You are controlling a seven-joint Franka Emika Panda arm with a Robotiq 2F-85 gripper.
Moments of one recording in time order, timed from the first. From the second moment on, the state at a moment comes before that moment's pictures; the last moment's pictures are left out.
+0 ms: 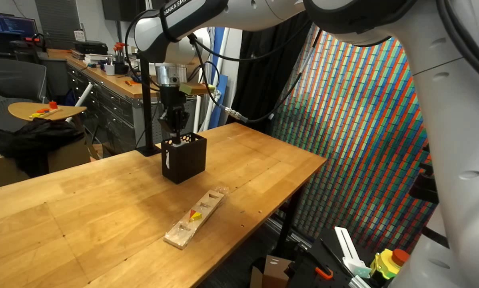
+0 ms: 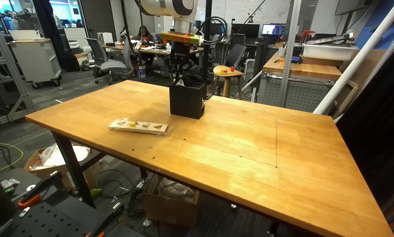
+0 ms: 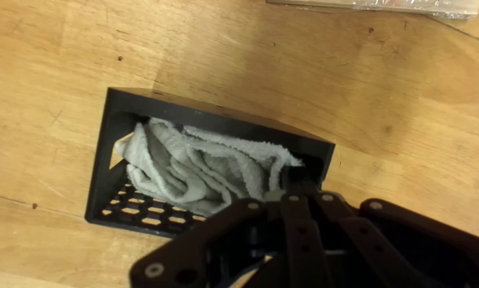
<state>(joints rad) -0.05 0.58 0.06 -1.44 -0.01 1.85 -0.35</state>
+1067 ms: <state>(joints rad) -0.06 0.70 0.05 -1.34 -0.09 1.83 -0.39</state>
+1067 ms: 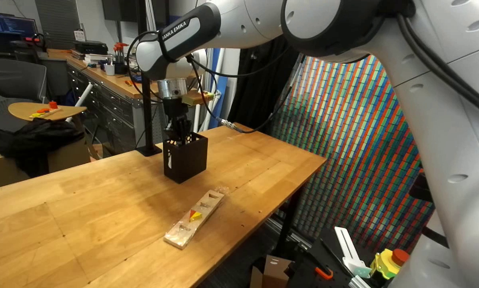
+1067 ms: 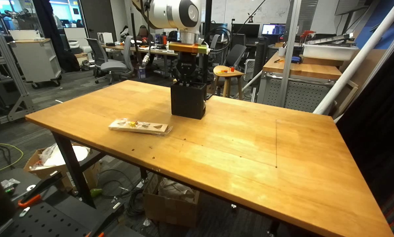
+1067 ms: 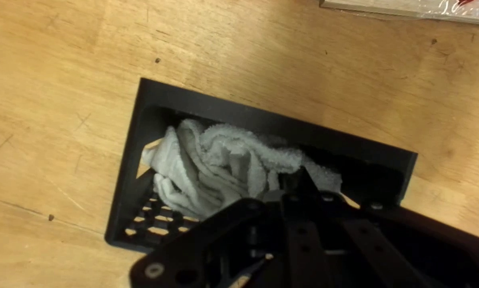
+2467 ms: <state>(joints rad) -0.13 0.78 0.06 -1.28 0.03 1.83 -0.43</state>
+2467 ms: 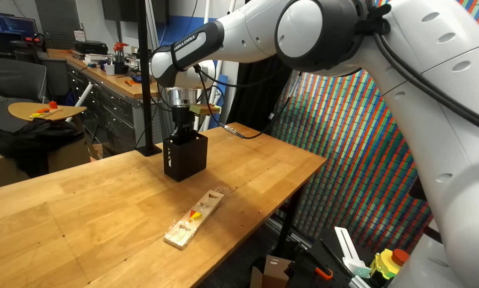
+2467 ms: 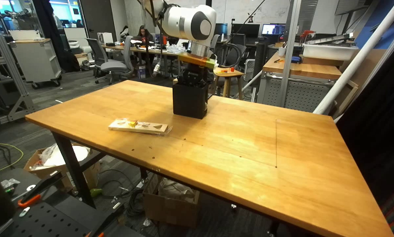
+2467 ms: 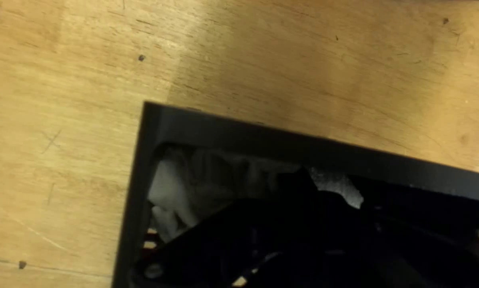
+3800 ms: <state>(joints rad) -0.13 0.54 0.04 -1.34 0.00 1.78 -0.40</state>
